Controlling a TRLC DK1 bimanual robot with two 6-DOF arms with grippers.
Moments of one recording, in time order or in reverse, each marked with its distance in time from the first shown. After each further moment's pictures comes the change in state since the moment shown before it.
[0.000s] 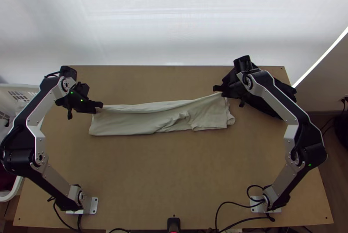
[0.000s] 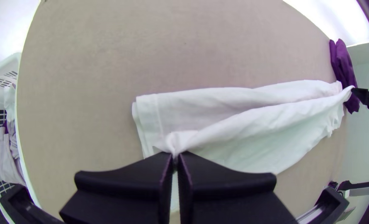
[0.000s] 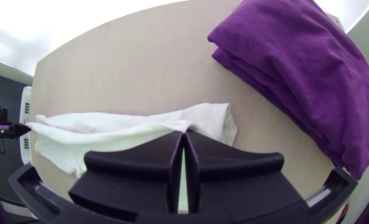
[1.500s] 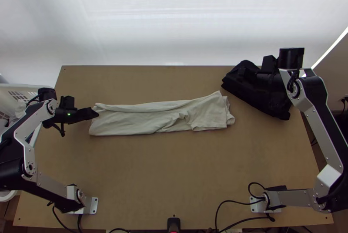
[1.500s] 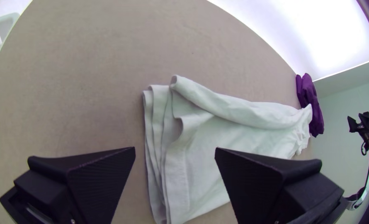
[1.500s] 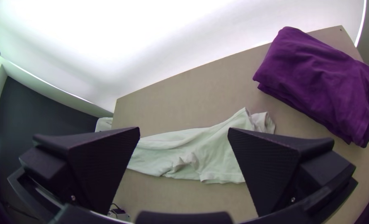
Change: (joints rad) left arm 0.225 -0.114 -0.355 0.360 0.380 0.025; right arm -0.113 -0.397 -0.007 -0.022 -0.372 0.193
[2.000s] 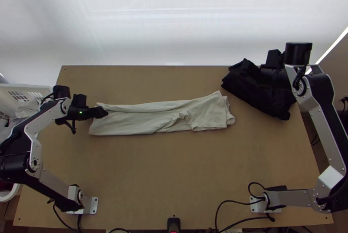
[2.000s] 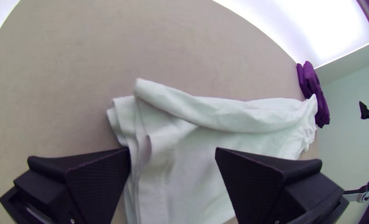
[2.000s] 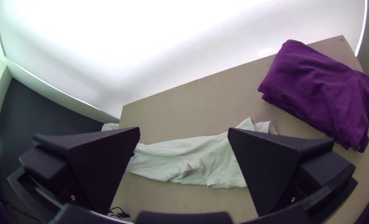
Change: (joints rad) left arm -0.141 0.059 -0.012 0.126 -0.040 -0.056; right arm -0.005 0.000 0.078 -0.018 -0.003 0.019
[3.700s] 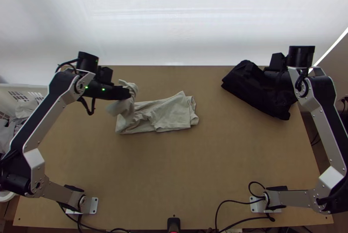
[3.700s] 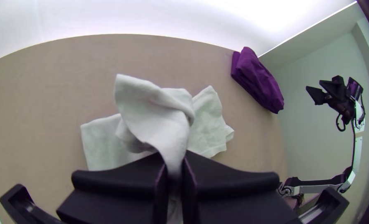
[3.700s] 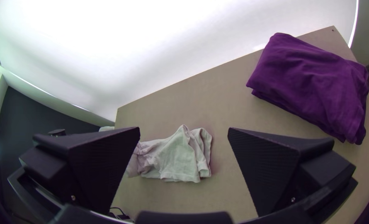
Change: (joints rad) left arm -0.434 -0.121 0.509 -0.431 -0.049 -0.303; right arm -0.046 -0.014 -0.047 -0.006 -0.005 0.000
